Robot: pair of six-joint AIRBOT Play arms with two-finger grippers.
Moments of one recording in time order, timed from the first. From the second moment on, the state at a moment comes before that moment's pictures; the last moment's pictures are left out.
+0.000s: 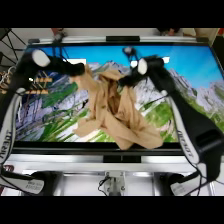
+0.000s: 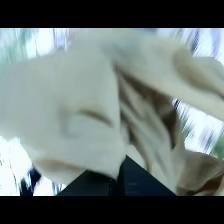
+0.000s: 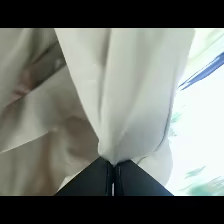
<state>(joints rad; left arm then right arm) -0.23 -1.59 1.80 1.19 -0.99 -1.60 0.38 -1.68 1.83 -1.53 1.08 1.51</state>
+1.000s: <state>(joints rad) -0.33 -1.08 1.09 1.36 -1.02 -1.73 0.28 -1.04 1.27 -1.64 1.35 1.67</state>
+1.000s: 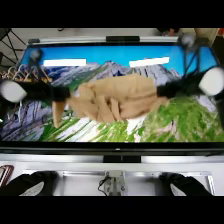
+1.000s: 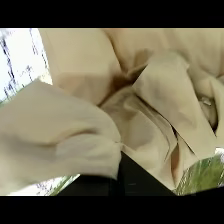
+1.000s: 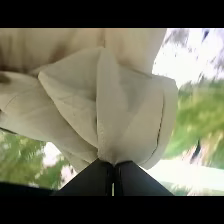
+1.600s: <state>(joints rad) -0.38 -1.04 1.04 1.37 -1.09 -1.79 0.28 -0.93 1.16 -1.69 1.21 1.77</state>
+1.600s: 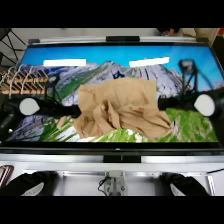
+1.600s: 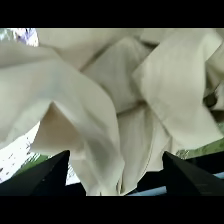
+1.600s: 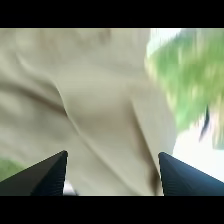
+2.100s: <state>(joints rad) -0.39 -1.36 1.20 1.18 -0.99 -1.72 0.33 -1.35 1.37 -1.22 1.06 1.63</state>
